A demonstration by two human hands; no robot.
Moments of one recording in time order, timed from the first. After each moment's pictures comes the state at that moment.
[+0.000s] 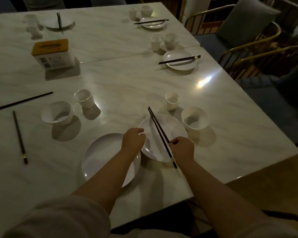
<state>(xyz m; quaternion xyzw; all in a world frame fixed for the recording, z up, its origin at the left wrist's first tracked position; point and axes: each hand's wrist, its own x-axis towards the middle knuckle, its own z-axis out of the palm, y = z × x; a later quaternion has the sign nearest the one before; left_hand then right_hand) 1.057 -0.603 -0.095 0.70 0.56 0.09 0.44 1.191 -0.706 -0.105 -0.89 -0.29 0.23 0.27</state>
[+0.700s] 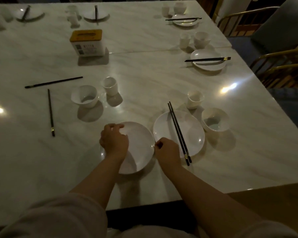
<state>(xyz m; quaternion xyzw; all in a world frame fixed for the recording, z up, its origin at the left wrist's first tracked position) 0.965 -0.617 -0.104 0.61 0.74 0.19 0.22 1.107 -0.700 -0.110 -0.81 -0.43 0.28 0.27</state>
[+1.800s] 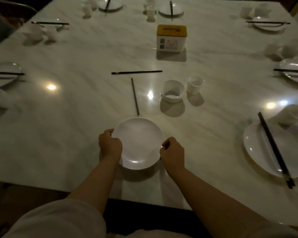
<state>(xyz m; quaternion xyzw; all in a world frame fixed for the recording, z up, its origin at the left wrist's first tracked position) 0.653 -0.587 -0.115 0.38 0.82 0.31 0.30 0.832 -0.633 -0.124 -0.77 -0.44 0.36 0.30</state>
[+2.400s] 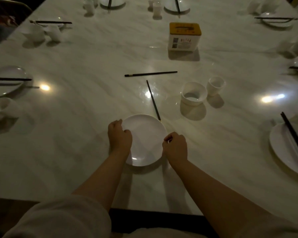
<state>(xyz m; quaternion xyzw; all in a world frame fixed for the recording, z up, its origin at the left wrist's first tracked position) 0.581 -0.529 -0.114 0.48 0.76 0.29 0.32 0.746 -0.576 -0.130 -0.80 -0.42 0.32 0.28</state>
